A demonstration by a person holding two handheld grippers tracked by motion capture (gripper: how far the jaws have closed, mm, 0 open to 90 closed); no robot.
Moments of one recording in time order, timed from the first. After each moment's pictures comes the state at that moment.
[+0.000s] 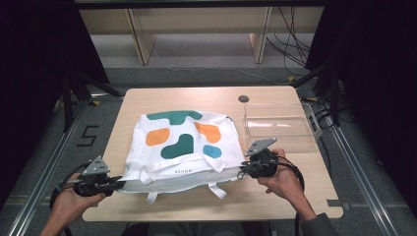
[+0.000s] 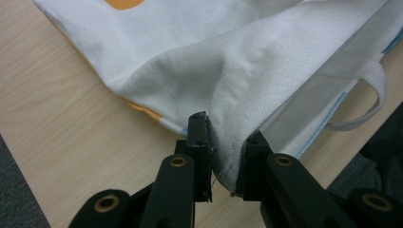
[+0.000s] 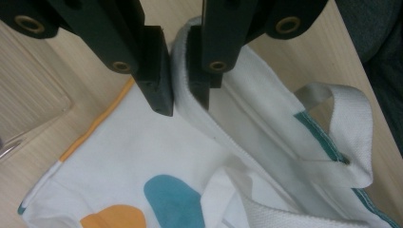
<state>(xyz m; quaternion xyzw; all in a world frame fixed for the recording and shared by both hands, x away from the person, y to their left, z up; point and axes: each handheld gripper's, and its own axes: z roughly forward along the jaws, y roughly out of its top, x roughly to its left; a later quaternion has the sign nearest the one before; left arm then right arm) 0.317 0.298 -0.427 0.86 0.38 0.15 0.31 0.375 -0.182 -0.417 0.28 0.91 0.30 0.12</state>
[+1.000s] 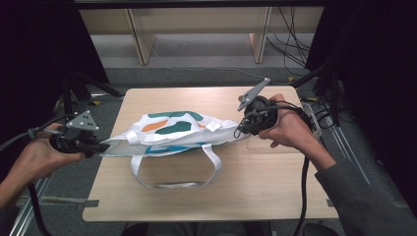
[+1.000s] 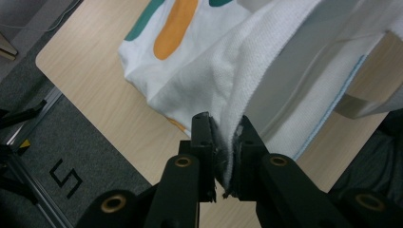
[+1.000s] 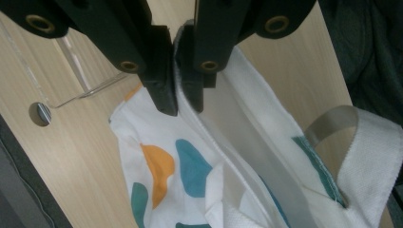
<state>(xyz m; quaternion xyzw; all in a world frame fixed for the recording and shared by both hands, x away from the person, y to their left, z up) 0.359 0.296 -0.285 0.91 0.30 0.18 0.22 0.417 -0.156 -0.269 0.20 0.94 0.24 0.13</state>
